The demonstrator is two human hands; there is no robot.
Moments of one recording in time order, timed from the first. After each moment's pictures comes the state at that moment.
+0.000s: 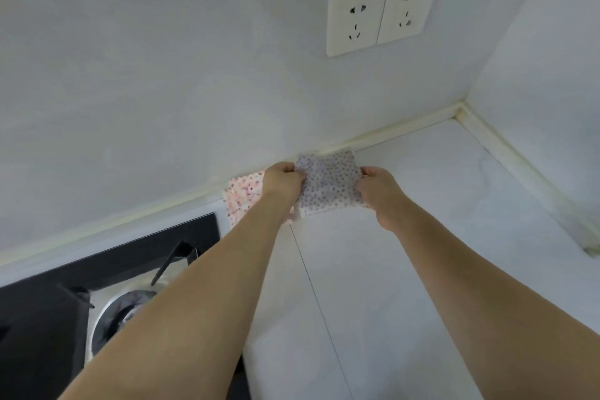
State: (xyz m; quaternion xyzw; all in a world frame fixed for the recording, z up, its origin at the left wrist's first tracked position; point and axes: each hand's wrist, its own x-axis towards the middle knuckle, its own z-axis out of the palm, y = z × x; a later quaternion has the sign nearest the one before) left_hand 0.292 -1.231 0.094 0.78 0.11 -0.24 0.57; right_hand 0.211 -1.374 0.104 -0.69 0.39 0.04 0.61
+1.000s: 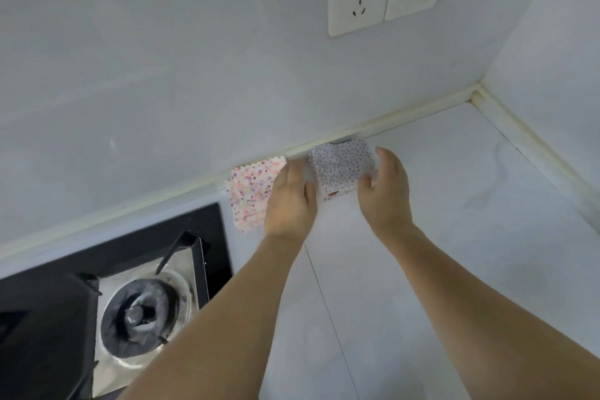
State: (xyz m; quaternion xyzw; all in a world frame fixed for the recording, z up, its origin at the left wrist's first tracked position) left_hand 0.239 -1.213 0.067 0.92 -0.18 -0.02 0.35; right_hand 0.189 -1.365 0.062 -0.87 0.26 -0.20 0.36
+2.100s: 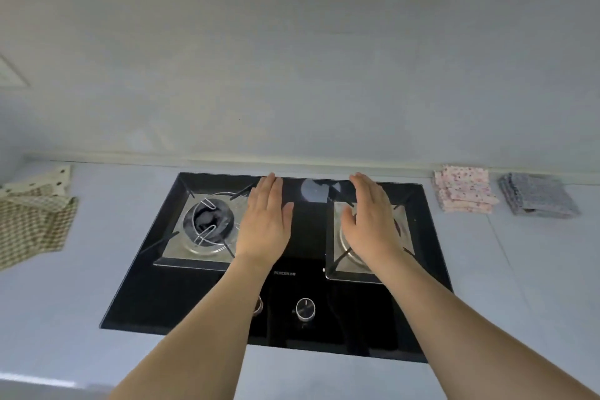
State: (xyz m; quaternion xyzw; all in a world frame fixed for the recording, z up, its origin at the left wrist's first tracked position) left_hand 0.116 -0.676 0.135 0.97 -0.05 0.13 0.22; right_hand 0.110 -0.875 0.159 -0.96 -0.05 -0.11 0.27
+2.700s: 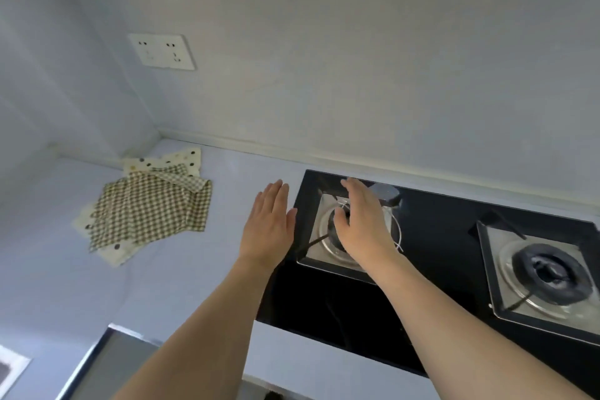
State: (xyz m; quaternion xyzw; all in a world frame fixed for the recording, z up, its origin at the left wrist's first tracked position) left_hand 0.102 -0.349 0.128 0.98 0.02 0.11 0.18; right_hand 0.139 -0.529 0.152 -0.94 -0.12 -0.04 0.32
